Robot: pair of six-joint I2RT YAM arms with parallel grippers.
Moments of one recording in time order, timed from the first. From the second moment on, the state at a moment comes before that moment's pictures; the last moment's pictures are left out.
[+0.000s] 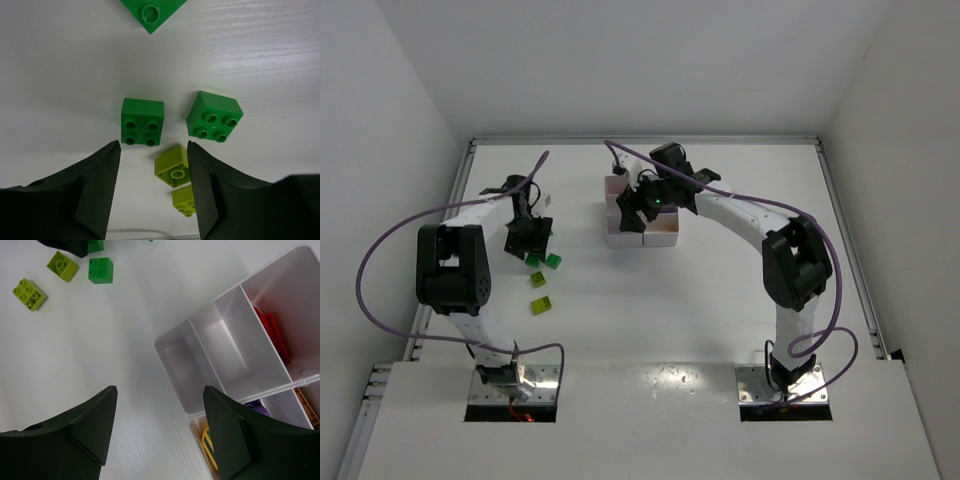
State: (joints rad) left arm 0.01 1.74 1.16 -0.75 0.04 0.10; right arm 0.58 1.95 1.54 -0.37 -0.54 -0.30
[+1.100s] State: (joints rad) left arm 0.34 1.45 1.16 -0.58 0.41 0.05; right arm 0.84 2.15 1.72 -0.27 -0.52 -0.23
